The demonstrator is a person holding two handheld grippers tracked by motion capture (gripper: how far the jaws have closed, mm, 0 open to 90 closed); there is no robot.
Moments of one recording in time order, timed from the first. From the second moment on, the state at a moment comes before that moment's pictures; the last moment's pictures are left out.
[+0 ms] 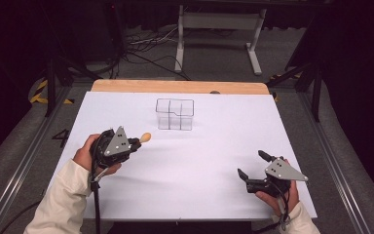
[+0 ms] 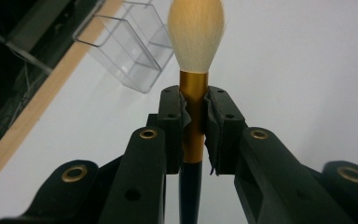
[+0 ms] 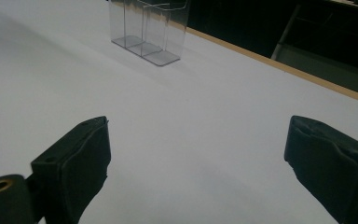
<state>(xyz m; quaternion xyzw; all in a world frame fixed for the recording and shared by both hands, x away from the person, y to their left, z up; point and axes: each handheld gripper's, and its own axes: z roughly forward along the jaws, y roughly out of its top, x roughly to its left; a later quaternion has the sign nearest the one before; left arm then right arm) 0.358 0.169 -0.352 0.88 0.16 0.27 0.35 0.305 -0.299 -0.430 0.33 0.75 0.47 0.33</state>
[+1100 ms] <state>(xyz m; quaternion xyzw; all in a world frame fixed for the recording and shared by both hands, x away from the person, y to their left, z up) 0.394 0.145 -0.346 0.77 0.22 0.27 0.54 0.303 -0.304 -0.427 0.33 0.73 0.48 0.34</state>
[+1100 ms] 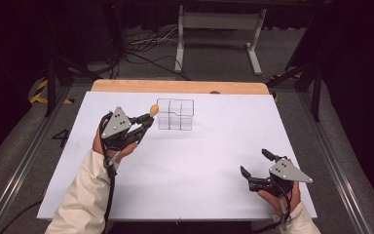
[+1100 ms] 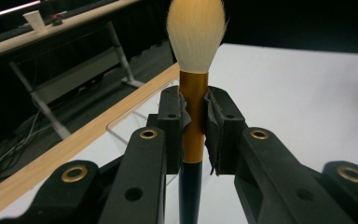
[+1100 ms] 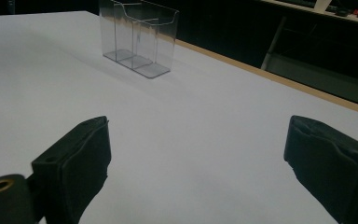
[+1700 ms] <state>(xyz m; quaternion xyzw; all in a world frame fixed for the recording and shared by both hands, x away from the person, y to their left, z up) 0.429 0.104 -0.336 0.73 0.21 0.25 0.61 0.303 -0.305 -0.427 0.34 0.73 0.48 0.34</state>
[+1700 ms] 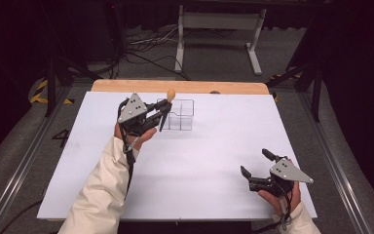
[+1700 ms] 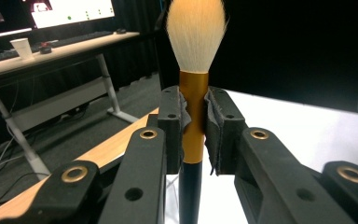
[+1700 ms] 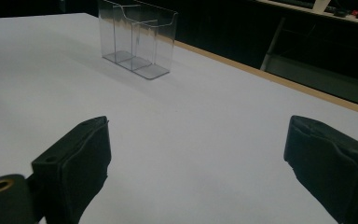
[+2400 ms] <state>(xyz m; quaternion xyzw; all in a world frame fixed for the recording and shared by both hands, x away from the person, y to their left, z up) 0.463 0.070 -0.322 0.70 0.21 0.24 0.64 0.305 -0.307 -0.428 0.34 0.73 0.49 0.34</state>
